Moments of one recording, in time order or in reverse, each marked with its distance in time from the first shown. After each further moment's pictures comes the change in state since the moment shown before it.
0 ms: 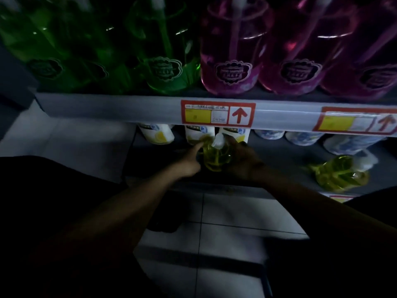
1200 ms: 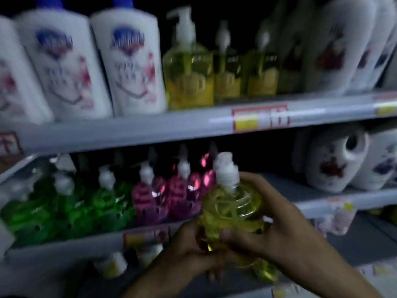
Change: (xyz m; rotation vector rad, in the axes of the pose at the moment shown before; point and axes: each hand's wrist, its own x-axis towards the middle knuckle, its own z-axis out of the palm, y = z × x) left_hand -0.226 0.290 -0.010 -0.487 -0.206 0.684; right_hand -0.283 -0.048 -0.206 0.374 0.640 -0.482
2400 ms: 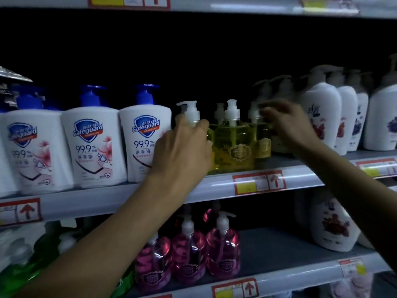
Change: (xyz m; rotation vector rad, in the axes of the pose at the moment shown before) left_hand 0.093 0.185 -0.036 1.521 0.799 0.491; right_hand 0.193 -0.045 -0.138 -0.069 0.436 -0.205
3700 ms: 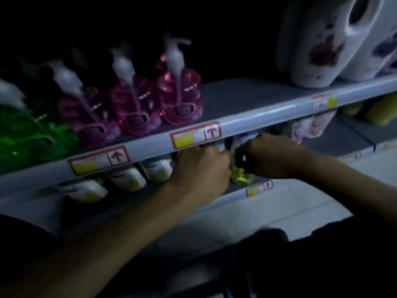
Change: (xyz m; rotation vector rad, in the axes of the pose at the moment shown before) left_hand -0.240 0.091 0.153 -0.246 -0.788 0.306; right_hand -0.280 0.156 0.029 -0.805 -0.931 0.127
